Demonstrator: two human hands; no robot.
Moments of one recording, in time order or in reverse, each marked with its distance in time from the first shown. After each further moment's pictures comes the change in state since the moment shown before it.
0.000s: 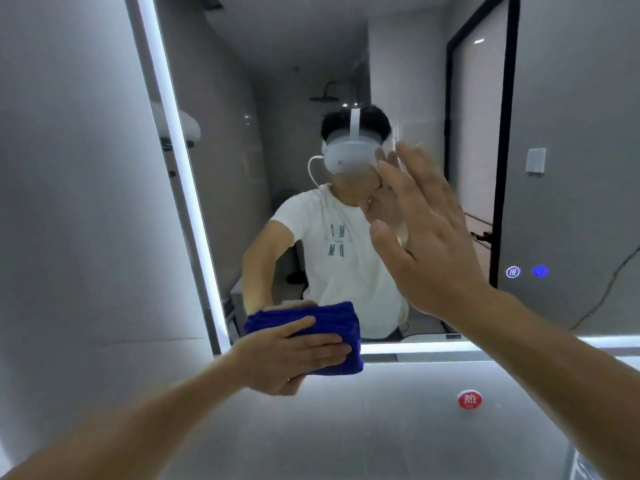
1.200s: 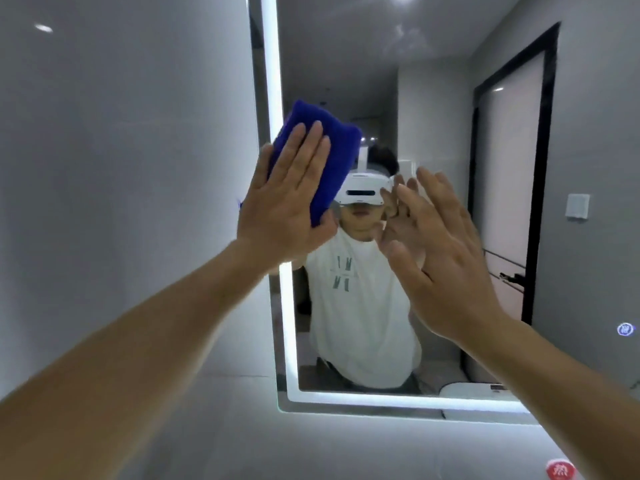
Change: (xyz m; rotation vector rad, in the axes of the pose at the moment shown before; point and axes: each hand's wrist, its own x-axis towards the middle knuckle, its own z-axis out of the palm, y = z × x) left_hand -0.017 -0.228 -0.076 0.156 0.462 -0.840; right_hand 0.041 -0.074 0.080 -0.004 0.016 -0.008
